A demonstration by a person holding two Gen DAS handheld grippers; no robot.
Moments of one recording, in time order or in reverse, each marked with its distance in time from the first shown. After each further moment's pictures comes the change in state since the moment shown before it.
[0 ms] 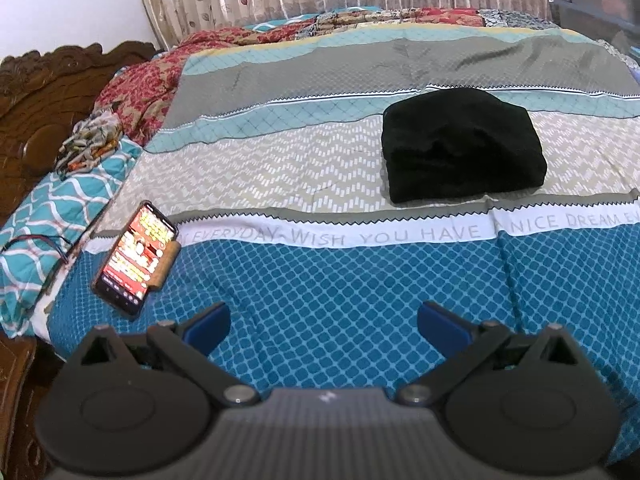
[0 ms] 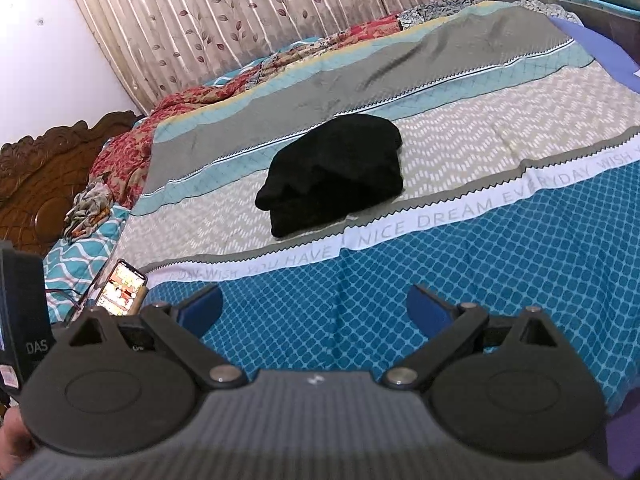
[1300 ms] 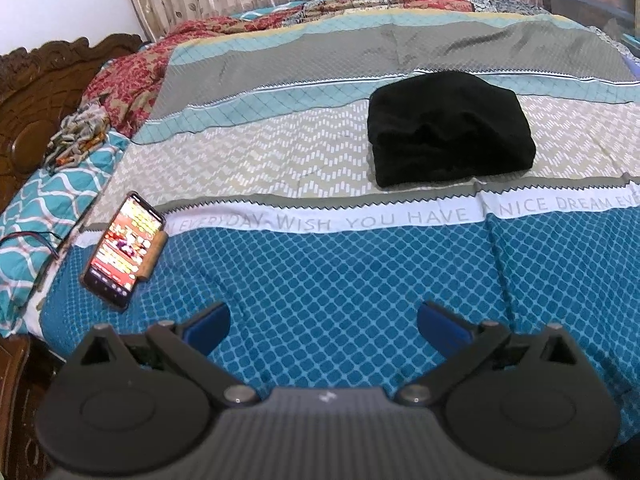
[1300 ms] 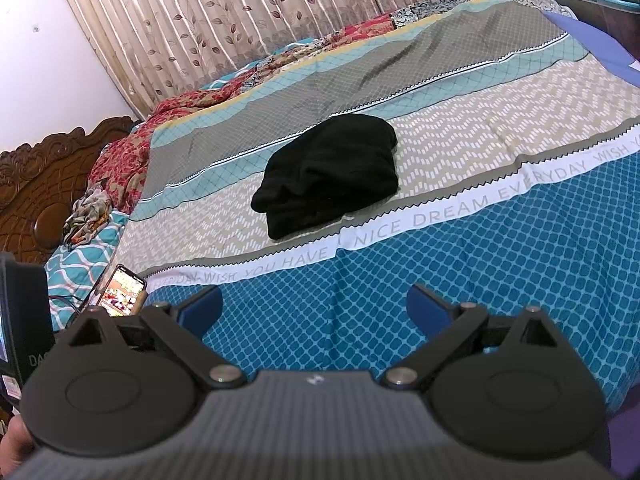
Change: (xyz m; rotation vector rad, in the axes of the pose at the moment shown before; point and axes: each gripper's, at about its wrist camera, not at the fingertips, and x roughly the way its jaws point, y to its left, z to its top) left arm 0.004 -0.004 -0.003 0.016 0.051 -0.042; right arm -0.001 -0.007 0.000 0.023 -0.003 0.003
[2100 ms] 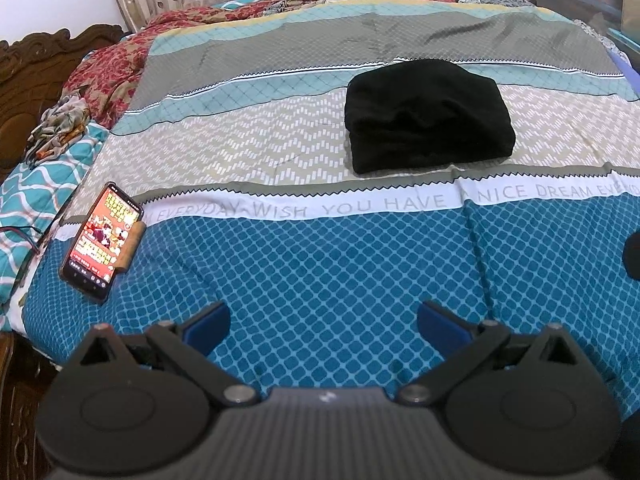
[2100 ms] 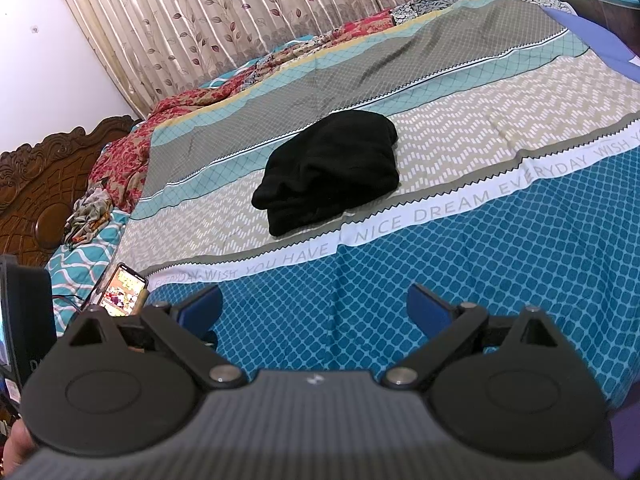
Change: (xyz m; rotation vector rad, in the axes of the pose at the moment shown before) left arm 0.000 -0.007 -0.004 0.008 0.030 -0.054; right arm 0.000 0.001 -0.002 0.003 0.003 0.000
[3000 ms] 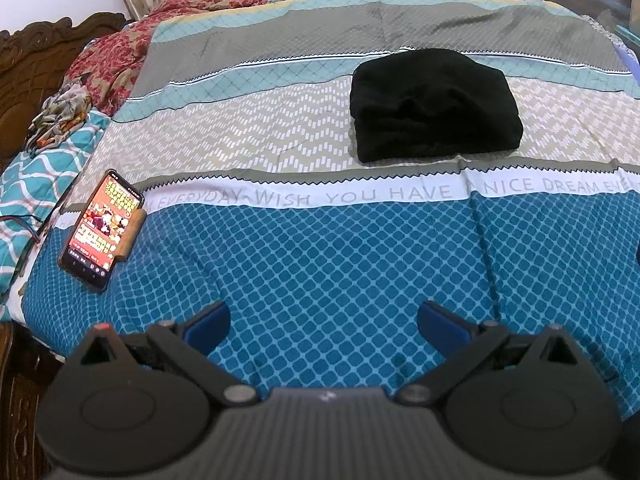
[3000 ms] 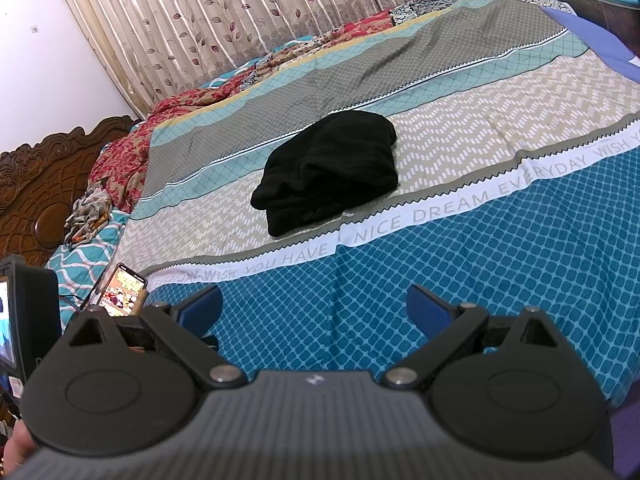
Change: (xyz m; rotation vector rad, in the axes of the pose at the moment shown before) left arm 0.005 0.001 0.000 -0.015 0.036 0.005; right arm 0.000 -0.001 0.000 0.000 0.001 0.000
